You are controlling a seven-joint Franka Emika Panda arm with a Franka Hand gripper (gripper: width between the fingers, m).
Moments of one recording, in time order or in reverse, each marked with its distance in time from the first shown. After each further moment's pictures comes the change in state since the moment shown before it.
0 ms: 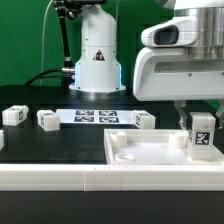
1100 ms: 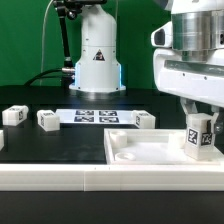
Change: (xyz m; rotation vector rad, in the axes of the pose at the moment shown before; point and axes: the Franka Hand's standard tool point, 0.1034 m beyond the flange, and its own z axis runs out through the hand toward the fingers) arm -0.005 -0.004 0.003 0.026 -0.032 0.820
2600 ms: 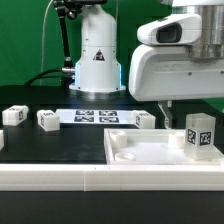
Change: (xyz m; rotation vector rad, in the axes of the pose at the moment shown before) arm 0.014 -0.001 -0.006 -0.069 0.025 -1.199
